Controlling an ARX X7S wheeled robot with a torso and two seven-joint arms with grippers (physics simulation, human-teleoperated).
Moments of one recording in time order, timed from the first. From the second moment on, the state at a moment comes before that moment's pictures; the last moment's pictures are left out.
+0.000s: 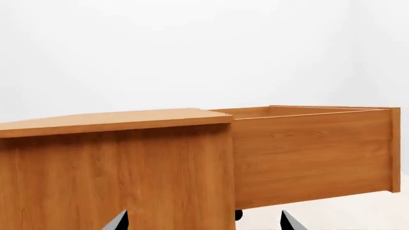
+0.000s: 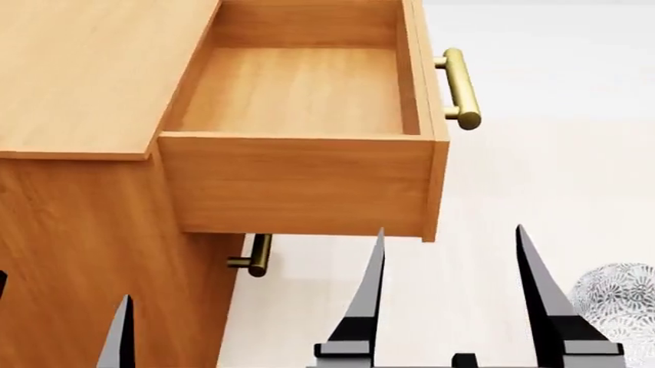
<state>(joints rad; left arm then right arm) 0.09 -0.28 0.19 0.91 -0.20 -0.47 -0.21 0.06 0.24 -0.22 -0.87 0.05 0.45 0.30</state>
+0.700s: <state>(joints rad) 0.07 -0.29 0.18 0.92 -0.24 -0.52 -0.24 0.04 0.23 -0.18 -0.85 0.13 0.40 0.33</state>
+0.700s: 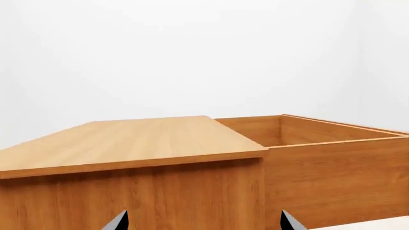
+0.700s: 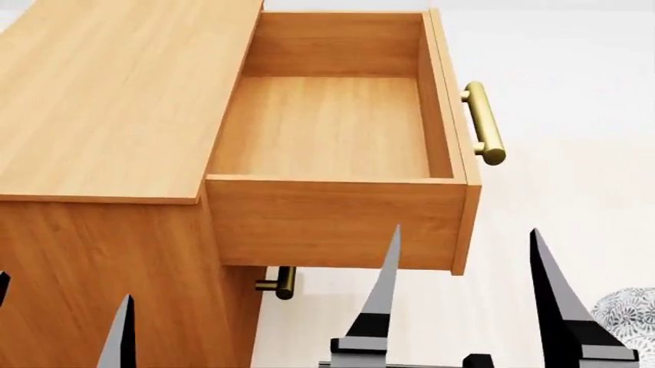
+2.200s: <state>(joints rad) 0.06 -0.33 0.17 0.91 -0.29 -0.48 -0.27 -0.12 0.61 0.66 -0.55 1.12 0.75 0.59</state>
